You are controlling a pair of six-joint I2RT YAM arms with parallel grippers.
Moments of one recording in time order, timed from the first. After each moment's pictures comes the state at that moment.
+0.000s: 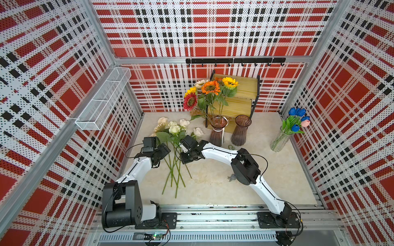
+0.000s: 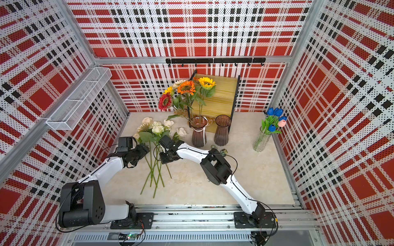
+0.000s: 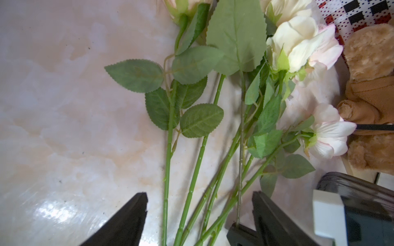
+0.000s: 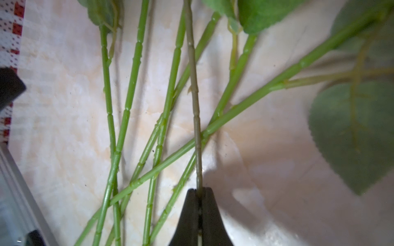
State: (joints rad) left arm 0.10 1.35 0.74 -0.30 0.12 -0.68; right arm 0.94 2.48 2.07 -0.59 -0.22 0.50
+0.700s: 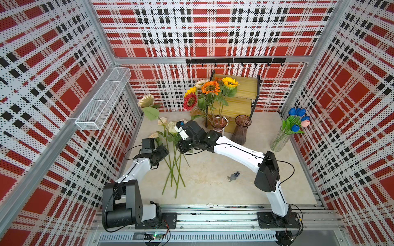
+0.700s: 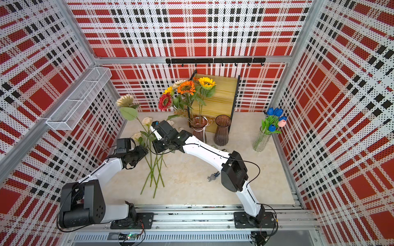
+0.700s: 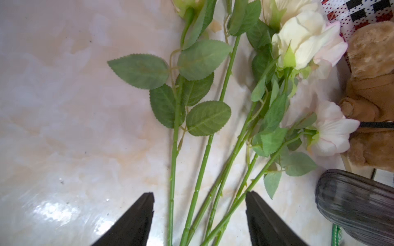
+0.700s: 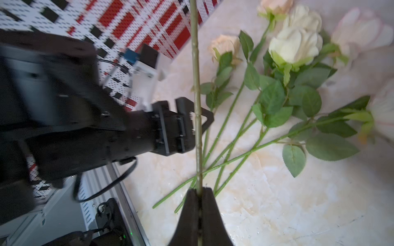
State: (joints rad) left arm 0.13 1.36 0.72 -0.27 0.17 -0.66; right arm 1.00 2.09 2.05 -0.61 -0.15 0.36
